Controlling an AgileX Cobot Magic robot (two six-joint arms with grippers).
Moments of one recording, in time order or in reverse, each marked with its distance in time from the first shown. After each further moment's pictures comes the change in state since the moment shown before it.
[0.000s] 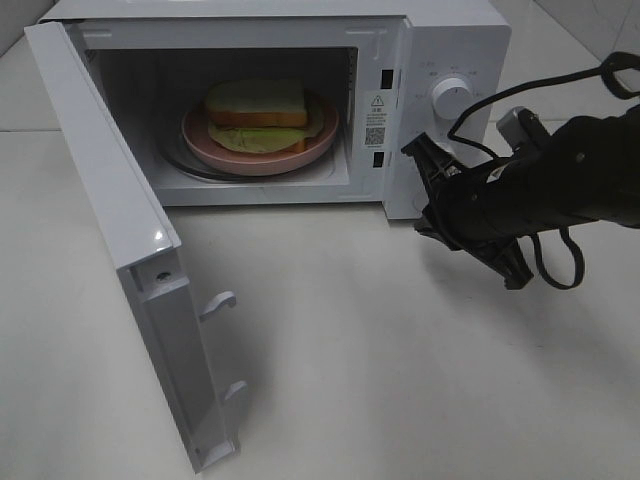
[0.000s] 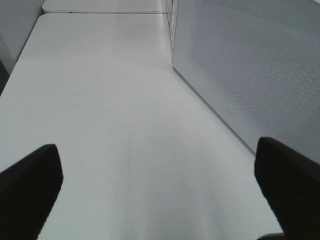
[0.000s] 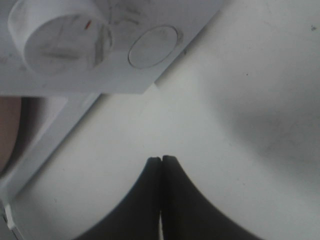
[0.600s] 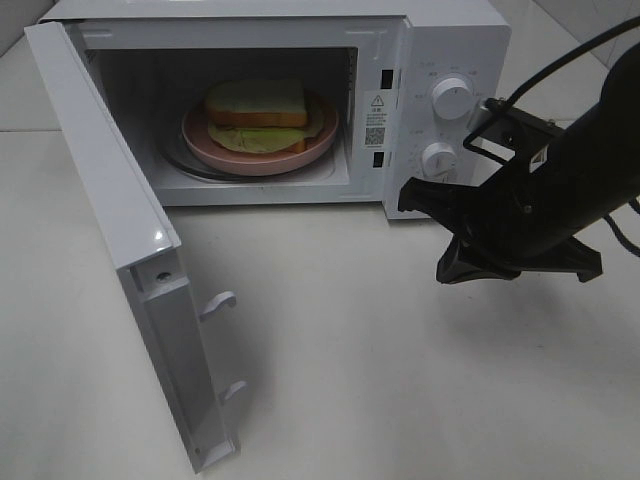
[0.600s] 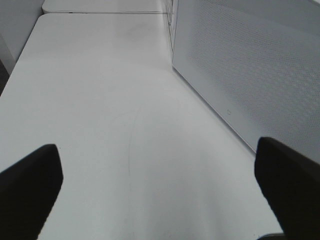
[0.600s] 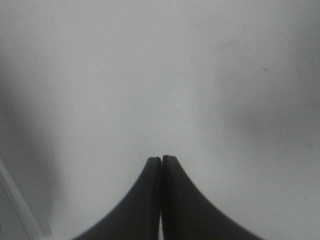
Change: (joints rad) left arm 0.000 0.000 0.000 0.000 0.000 0.000; right arm 0.000 -0.203 -0.040 -0.156 0.581 -0.348
